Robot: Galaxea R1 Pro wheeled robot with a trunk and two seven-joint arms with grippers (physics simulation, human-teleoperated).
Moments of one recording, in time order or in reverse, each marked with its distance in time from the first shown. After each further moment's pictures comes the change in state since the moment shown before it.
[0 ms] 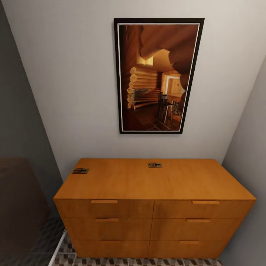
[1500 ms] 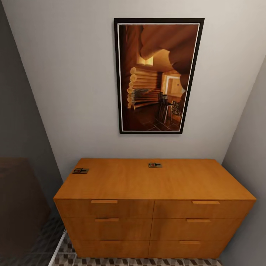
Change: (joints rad) left arm 0.000 -0.001 0.000 -0.001 -0.002 0.000 0.000; right arm 0.000 -0.002 -0.001 -0.001 -0.005 -0.006 -0.002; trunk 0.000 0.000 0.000
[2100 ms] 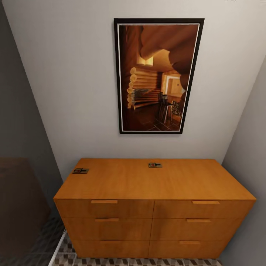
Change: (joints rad) left arm -0.003 -0.052 -0.011 -0.471 -0.100 0.309 0.026; right arm -0.002 -0.004 0.014 -0.457 0.028 0.245 0.007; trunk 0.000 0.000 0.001
